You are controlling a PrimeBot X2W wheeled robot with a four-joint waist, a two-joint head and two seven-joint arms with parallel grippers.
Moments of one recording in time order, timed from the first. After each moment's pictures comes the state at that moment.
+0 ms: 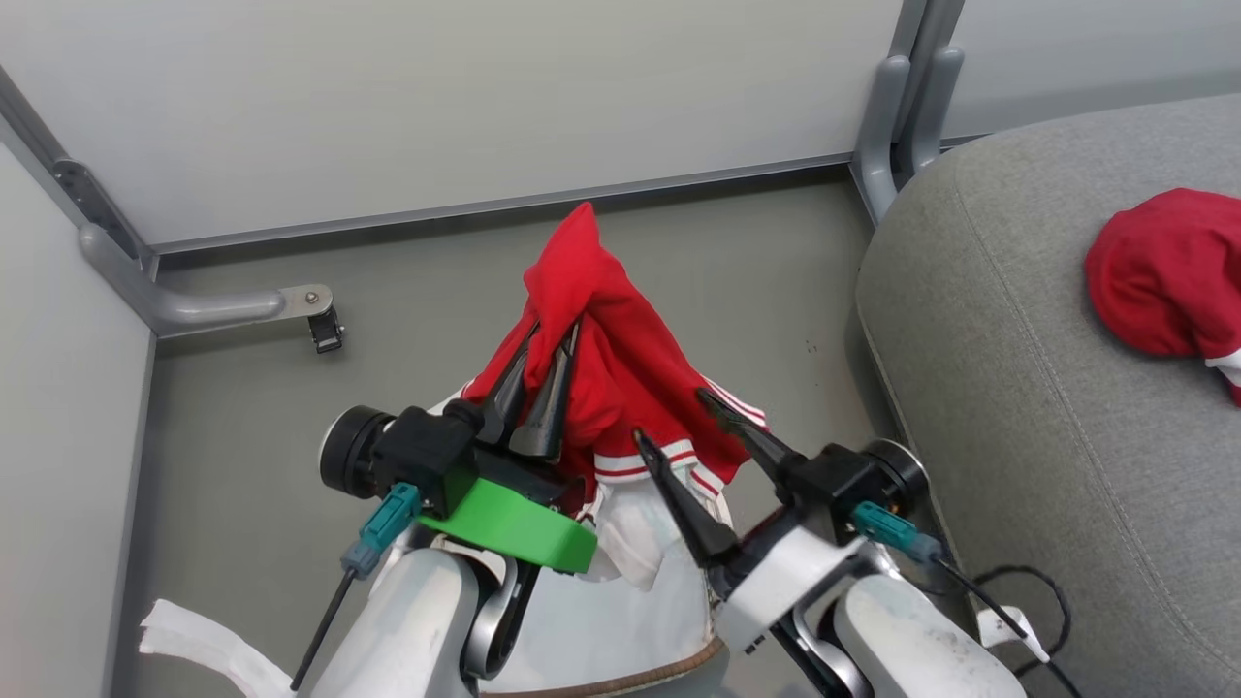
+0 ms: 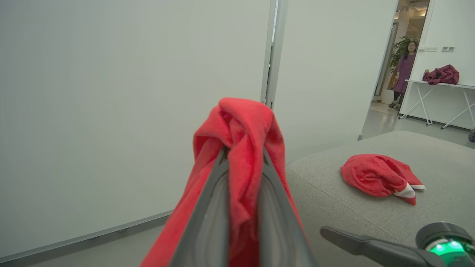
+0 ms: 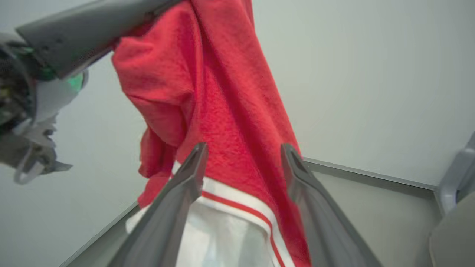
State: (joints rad) left arm -0.32 0.05 -0.46 0.16 -0.31 -0.08 -0.26; right arm -0.32 -0.05 0.55 0.30 0.28 0.13 -0.26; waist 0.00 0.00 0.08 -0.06
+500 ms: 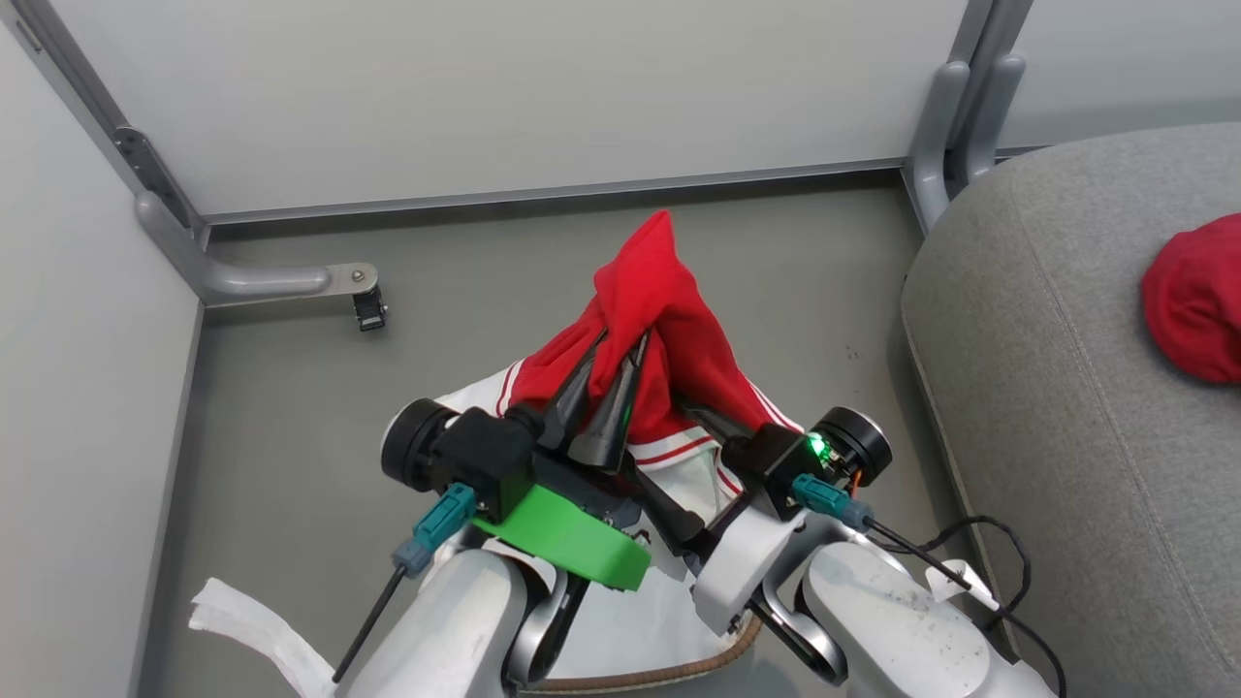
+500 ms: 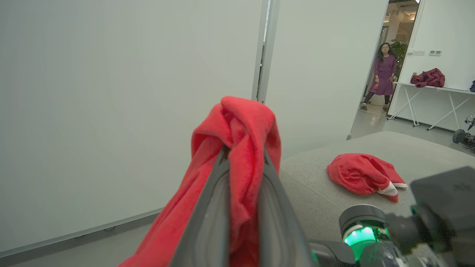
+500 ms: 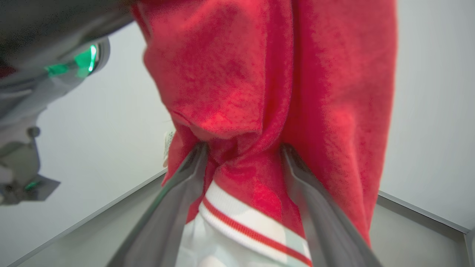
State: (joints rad) left arm -0.35 0.05 -0.57 0.16 -0.37 -0.07 -0.26; right arm -0.48 -0.05 0.68 0.44 0.27 0.13 -0.26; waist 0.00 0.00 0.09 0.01
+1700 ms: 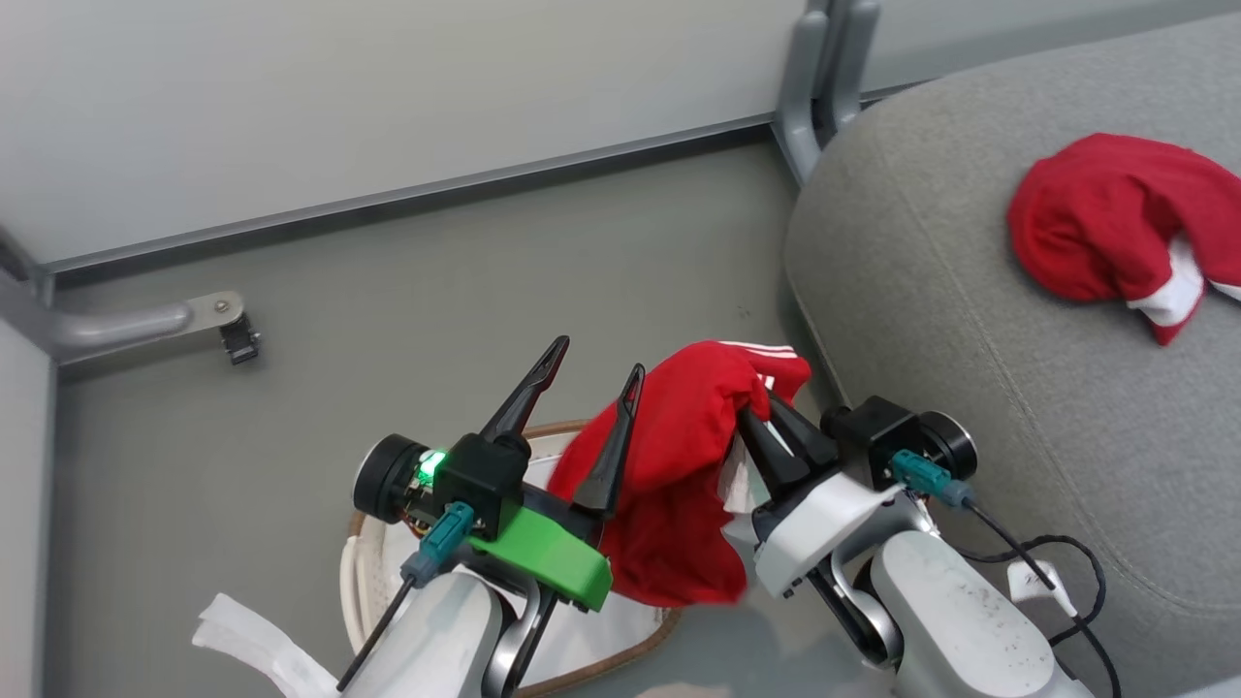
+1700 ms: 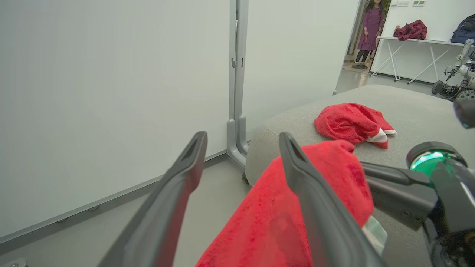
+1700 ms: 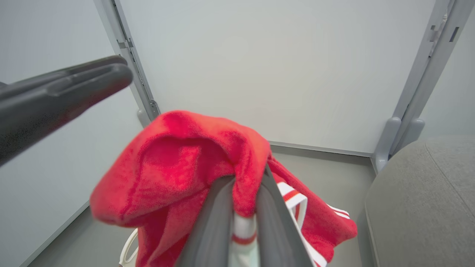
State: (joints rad) left arm -0.32 0.05 -0.52 0.28 -0.25 -0.09 -0.26; right arm -0.40 -0.05 0.47 0.42 0.28 0.13 -0.26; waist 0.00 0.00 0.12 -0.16
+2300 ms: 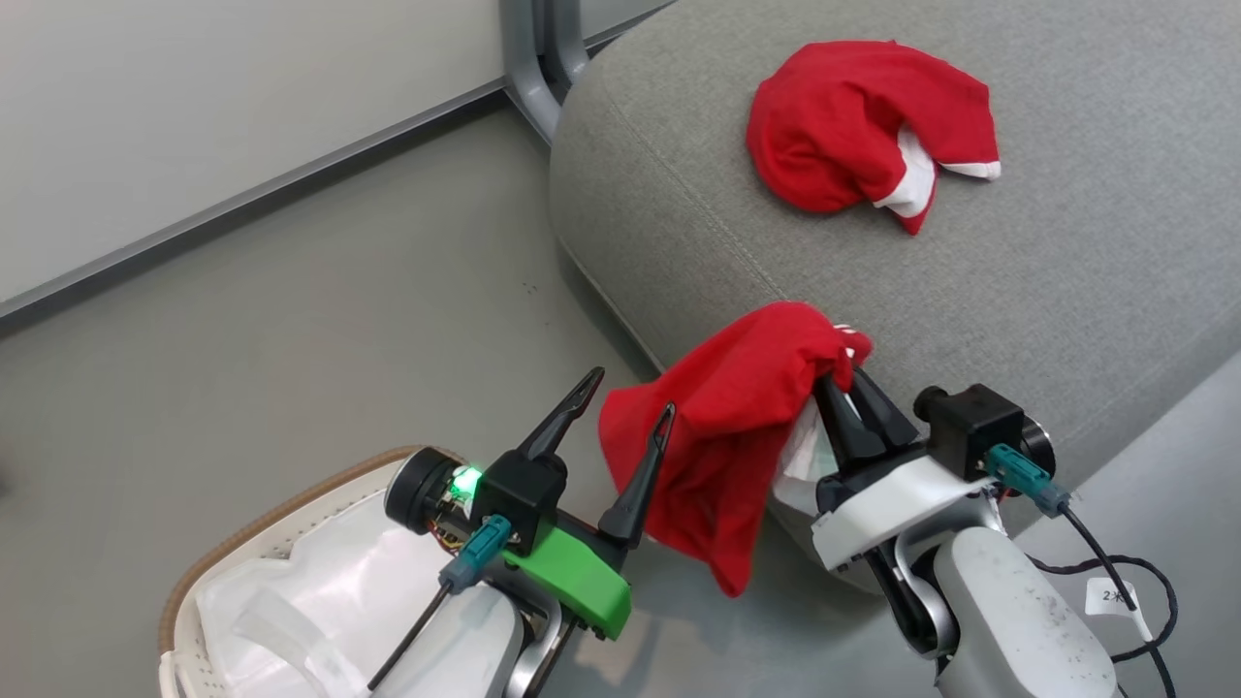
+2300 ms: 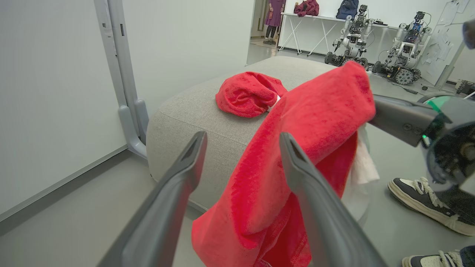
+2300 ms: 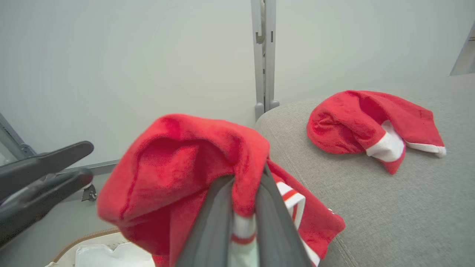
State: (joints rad) left arm -0.32 0.05 -0.57 0.34 -0.24 -0.13 -0.26; right arm -0.33 -0.05 0.30 0.30 0.28 0.13 -0.26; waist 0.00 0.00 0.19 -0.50
